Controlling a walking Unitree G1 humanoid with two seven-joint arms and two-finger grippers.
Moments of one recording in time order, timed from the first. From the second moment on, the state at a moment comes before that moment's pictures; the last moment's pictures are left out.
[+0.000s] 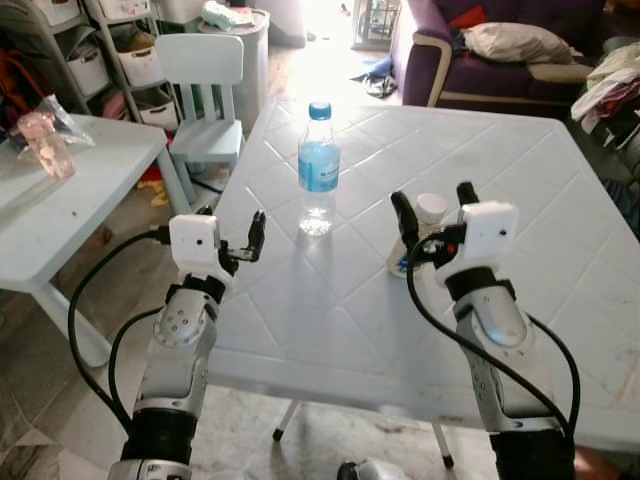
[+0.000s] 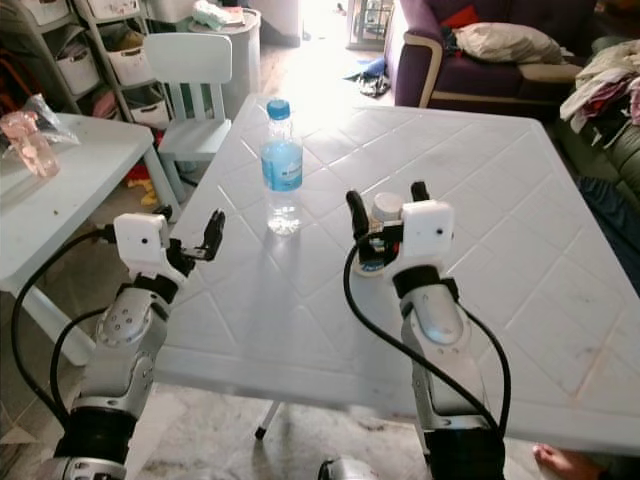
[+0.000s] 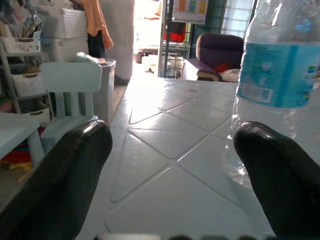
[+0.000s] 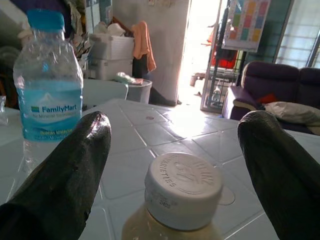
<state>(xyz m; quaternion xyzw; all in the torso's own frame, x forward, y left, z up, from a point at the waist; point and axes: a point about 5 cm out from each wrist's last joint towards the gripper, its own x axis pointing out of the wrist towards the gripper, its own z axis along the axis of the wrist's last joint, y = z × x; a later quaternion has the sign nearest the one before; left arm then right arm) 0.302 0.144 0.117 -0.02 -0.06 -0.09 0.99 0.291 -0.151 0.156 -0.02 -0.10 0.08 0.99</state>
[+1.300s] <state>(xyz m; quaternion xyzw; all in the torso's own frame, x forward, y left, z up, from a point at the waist) 0.302 0.147 0.112 -0.02 -0.04 -0.09 1.00 0.298 -0.159 0.143 -0.02 -0.06 0.08 1.00</state>
